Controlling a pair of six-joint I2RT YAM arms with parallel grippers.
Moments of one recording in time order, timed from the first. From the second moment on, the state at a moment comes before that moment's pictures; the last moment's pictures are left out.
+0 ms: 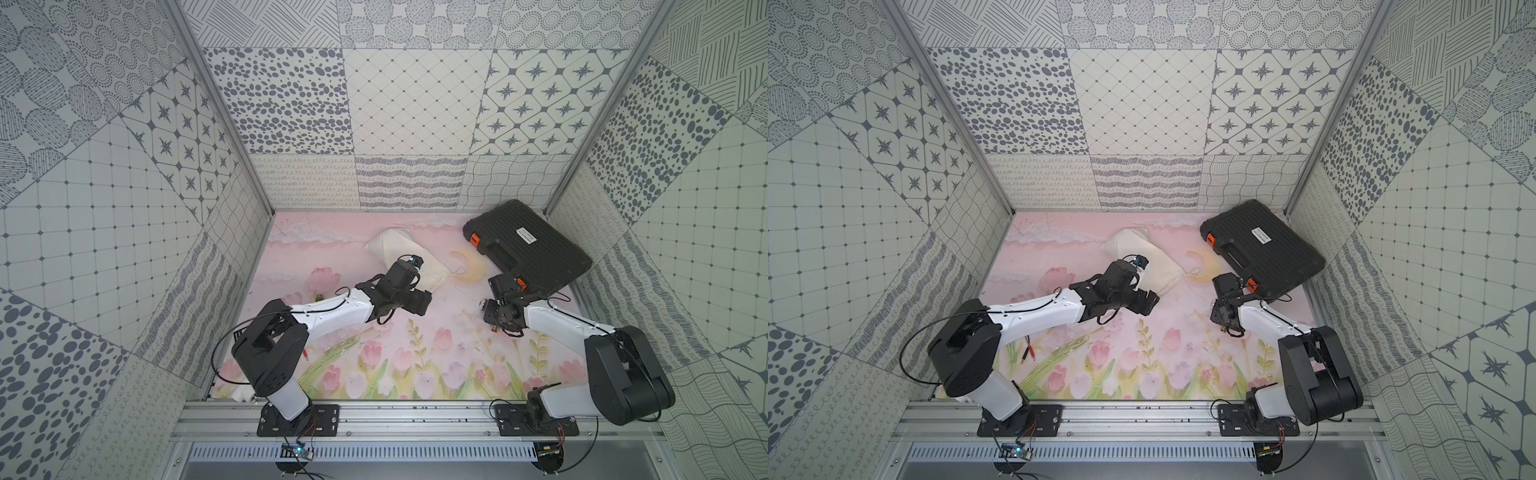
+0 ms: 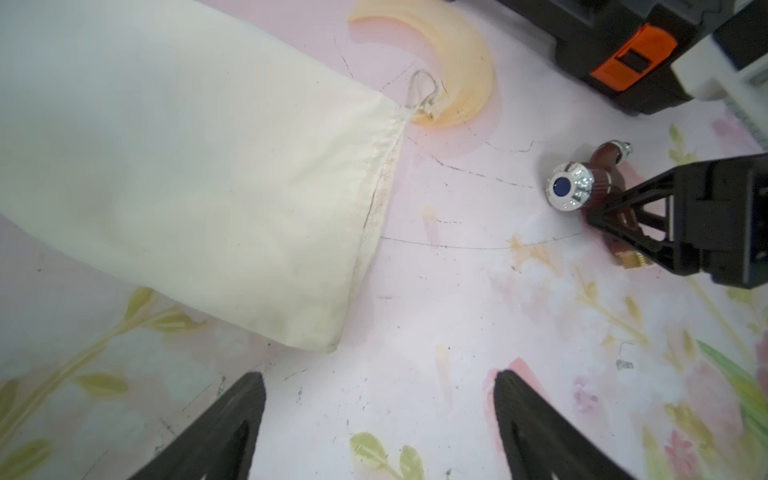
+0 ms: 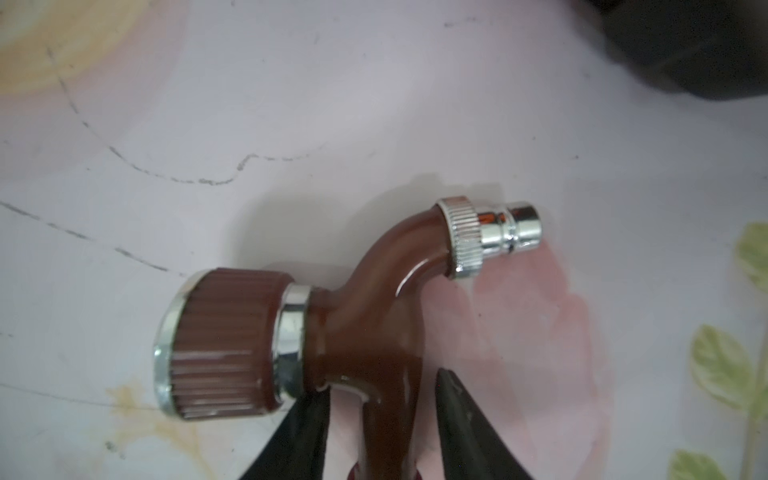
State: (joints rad) left arm -0.76 1.70 1.10 -0.21 -0.02 -0.21; right arm 0.28 1.40 0.66 -0.47 0.22 0.62
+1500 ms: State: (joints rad) left arm -0.72 1.72 1.32 -0.59 -0.24 -0.03; right arm 0.39 1.34 0.73 -0.14 -0.07 0.32
